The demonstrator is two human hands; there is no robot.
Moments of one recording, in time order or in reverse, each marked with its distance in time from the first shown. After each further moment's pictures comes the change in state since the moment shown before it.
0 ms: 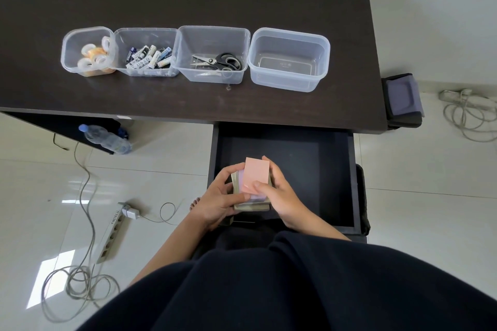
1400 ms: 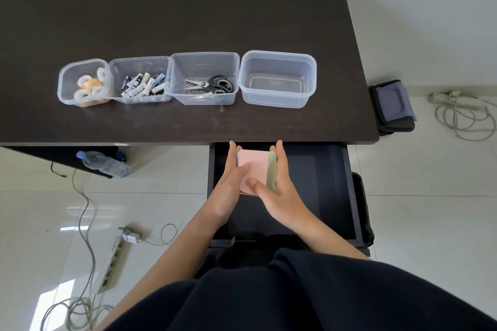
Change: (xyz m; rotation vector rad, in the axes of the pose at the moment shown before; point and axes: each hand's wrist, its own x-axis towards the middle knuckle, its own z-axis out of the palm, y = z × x) left_hand 0.007 0.070 0.045 0.232 0.105 0.169; right_hand -0.014 -0.060 0.002 -0.065 0.079 -0.266
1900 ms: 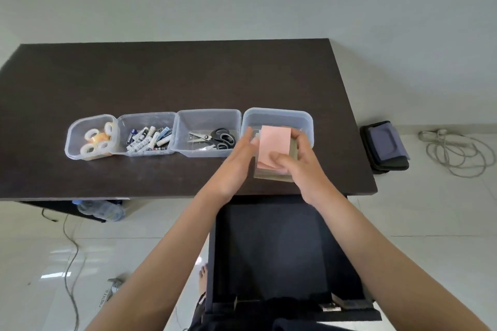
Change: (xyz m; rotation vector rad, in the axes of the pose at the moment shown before) left_hand 0.083 0.112 -0.012 0.190 -0.137 0.167; right_hand 0.093 -0.098 -0.059 0.132 0.173 -0.117
